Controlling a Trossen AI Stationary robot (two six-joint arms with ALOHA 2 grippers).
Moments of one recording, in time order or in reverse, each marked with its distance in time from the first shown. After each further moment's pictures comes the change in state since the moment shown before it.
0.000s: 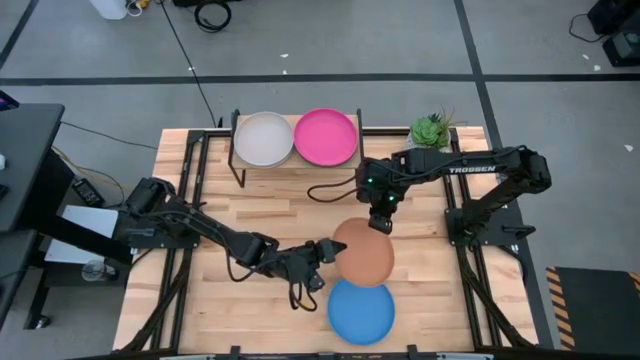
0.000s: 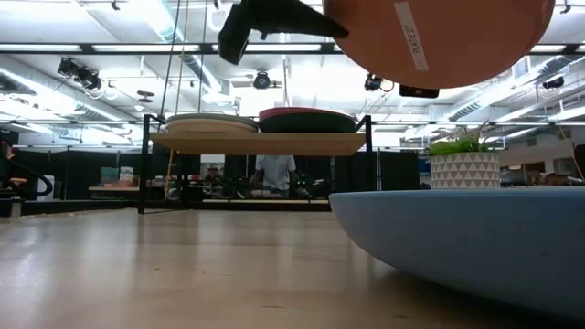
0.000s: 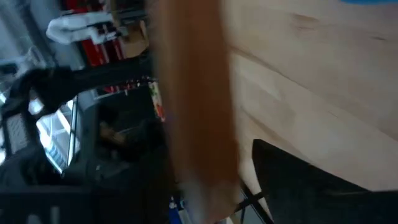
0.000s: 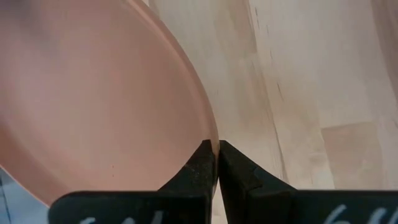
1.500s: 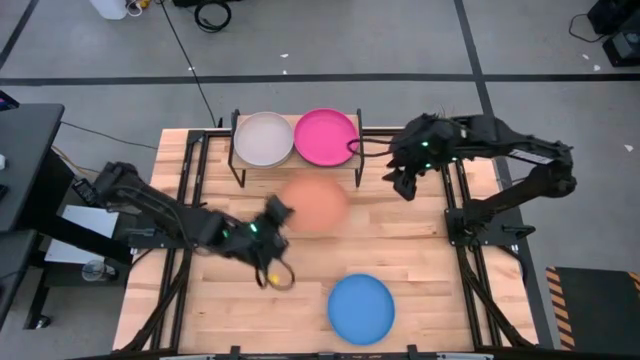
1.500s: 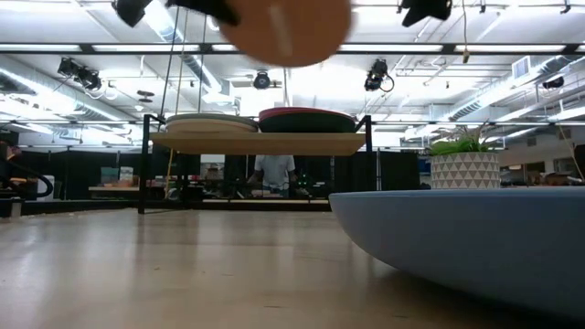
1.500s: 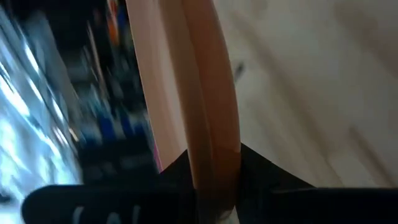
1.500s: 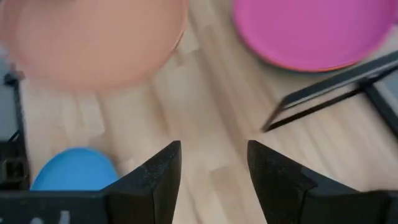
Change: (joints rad) left arm -0.007 -0.317 0.000 -0.751 -0.252 -0.667; right arm -0.019 -0.205 0.343 -0.247 0.462 -0.013
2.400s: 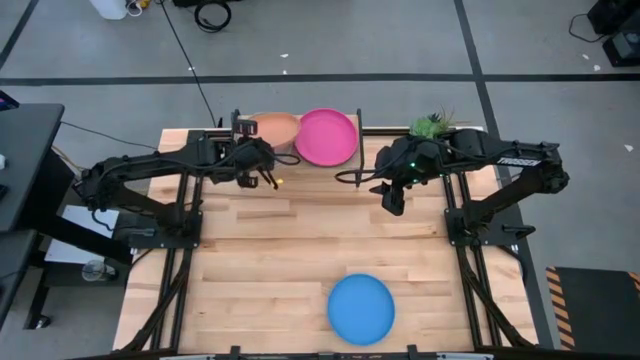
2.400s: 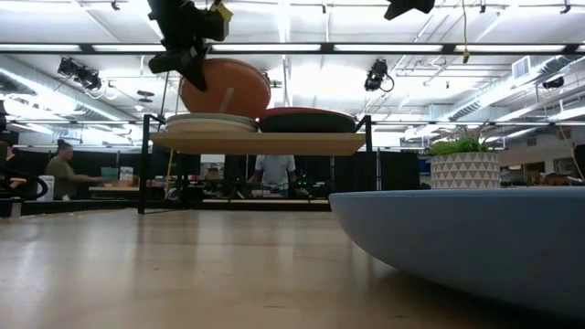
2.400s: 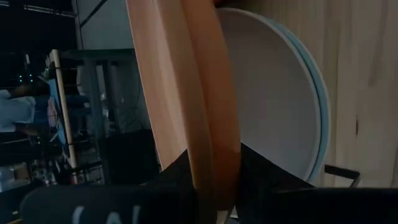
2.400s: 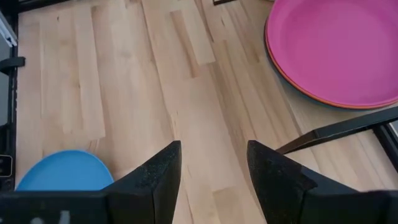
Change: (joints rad) left arm 0.663 -0.134 -0.001 -0.278 0.231 -0.190; right arm 0.141 0.066 -0.002 0.093 0.110 -0.025
